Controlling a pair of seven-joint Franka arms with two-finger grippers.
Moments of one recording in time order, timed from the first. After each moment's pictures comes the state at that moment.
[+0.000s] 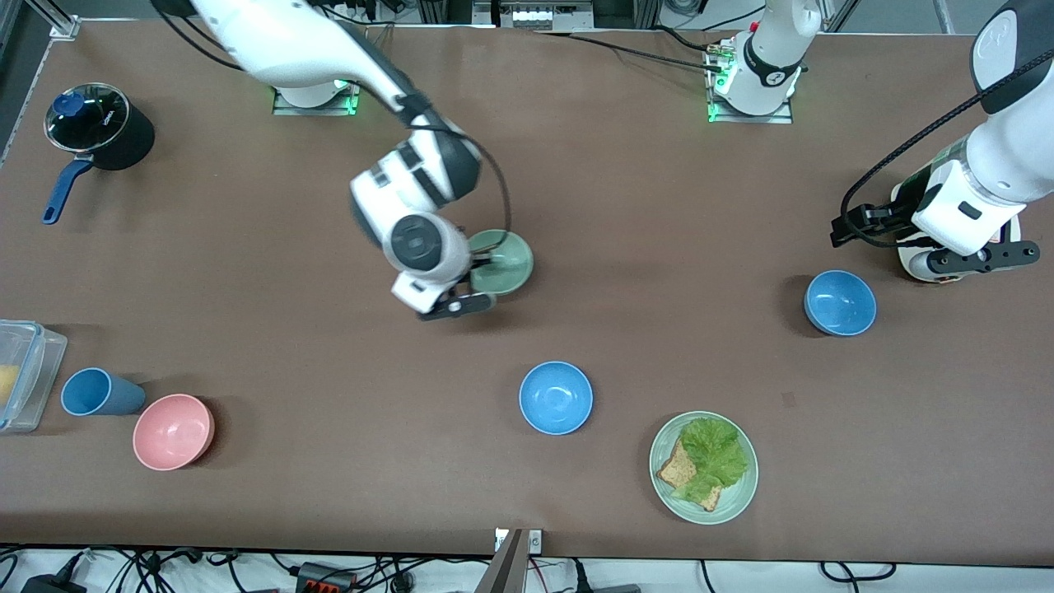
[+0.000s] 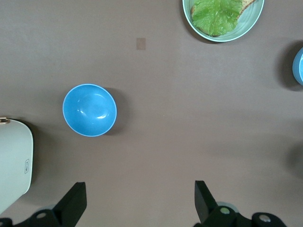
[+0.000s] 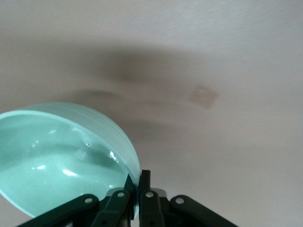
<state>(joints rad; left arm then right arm) 0.02 0.06 -0.08 -1.70 -0.04 1.67 -0.21 0.47 0.69 0.24 -1.49 0.02 1.97 0.50</state>
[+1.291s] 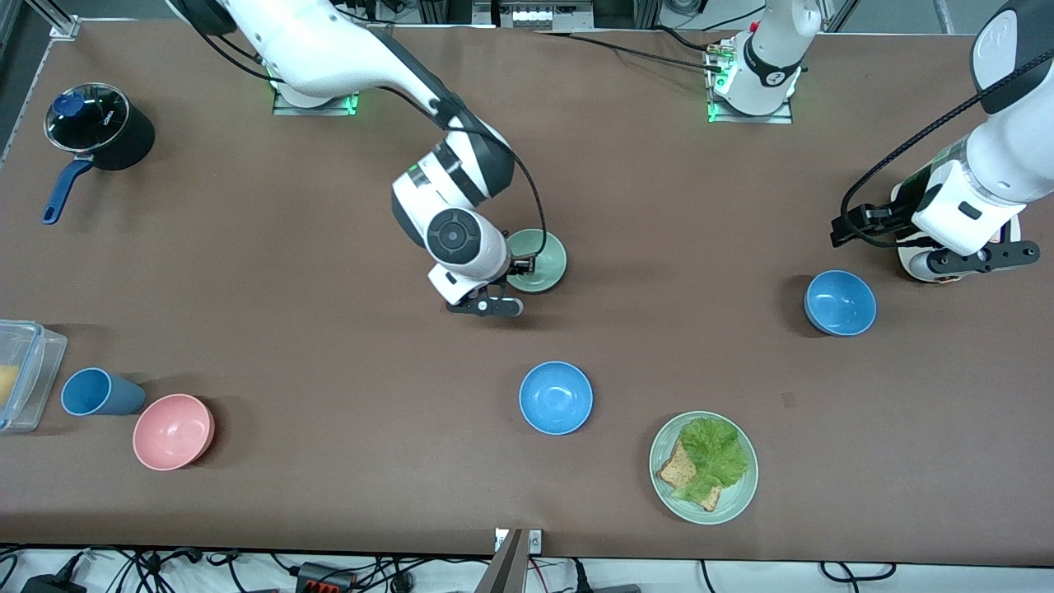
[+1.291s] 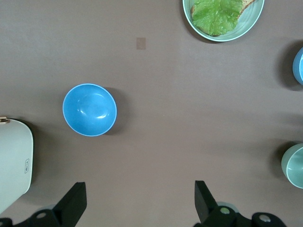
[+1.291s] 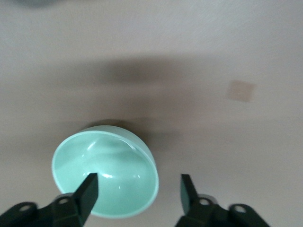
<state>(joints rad) 0.02 0.06 -0.08 -1.70 -0.04 1.67 -0.21 0.50 0.72 0.21 -1.35 0.09 1.94 0.72</state>
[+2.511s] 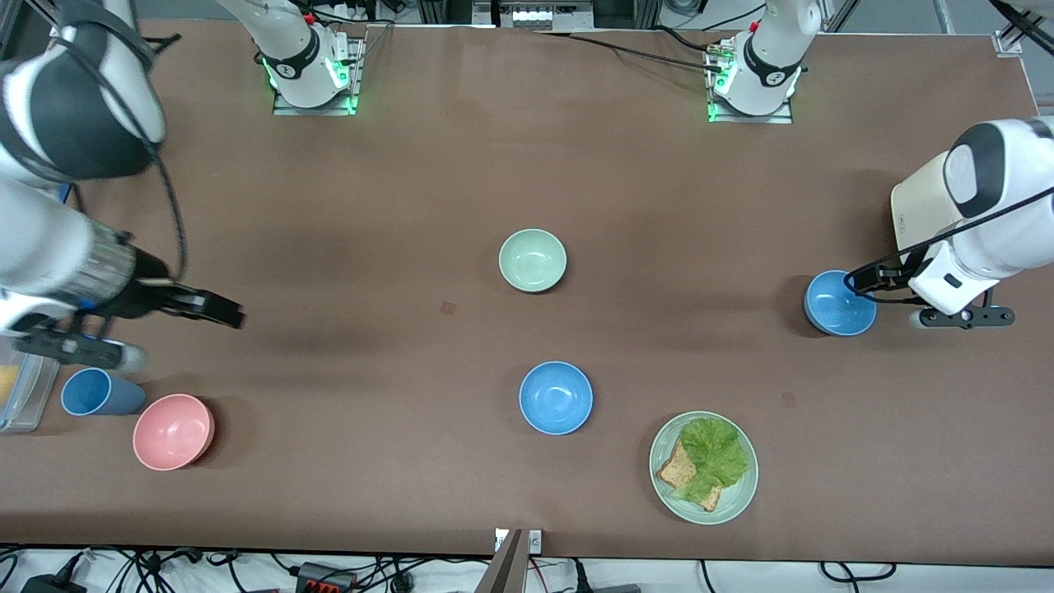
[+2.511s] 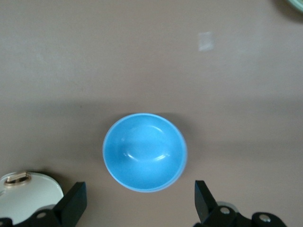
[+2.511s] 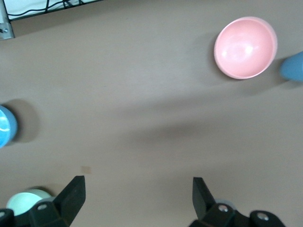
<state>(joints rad) 0.22 0.20 -0.07 -2.03 0.07 2.19 0.12 0.02 0.42 0.12 -1.19 0.00 1.63 0.29</state>
